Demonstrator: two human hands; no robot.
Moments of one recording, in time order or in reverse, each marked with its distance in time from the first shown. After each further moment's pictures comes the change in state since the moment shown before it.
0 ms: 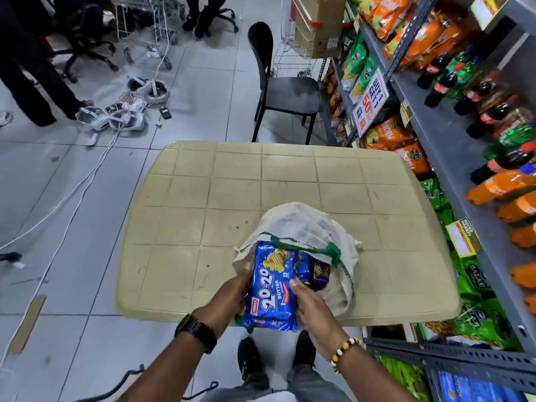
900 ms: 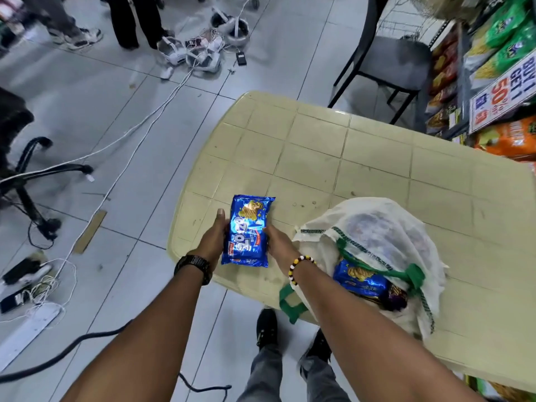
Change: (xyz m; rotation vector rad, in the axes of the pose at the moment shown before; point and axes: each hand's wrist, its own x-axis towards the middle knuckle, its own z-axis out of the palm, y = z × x) left_hand 0.059 -0.028 -0.200 -0.130 0.481 0.079; right_hand 0.205 0.042 0.158 -0.311 -0.138 0.230
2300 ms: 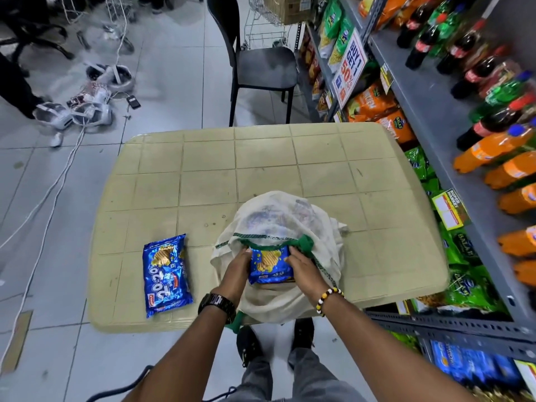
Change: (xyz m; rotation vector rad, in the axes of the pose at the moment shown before) left_hand -0.057 -0.024 0.228 0.106 -0.409 0.022; right_hand -0.150 0.041 -0.206 -0.050 0.388 -0.124
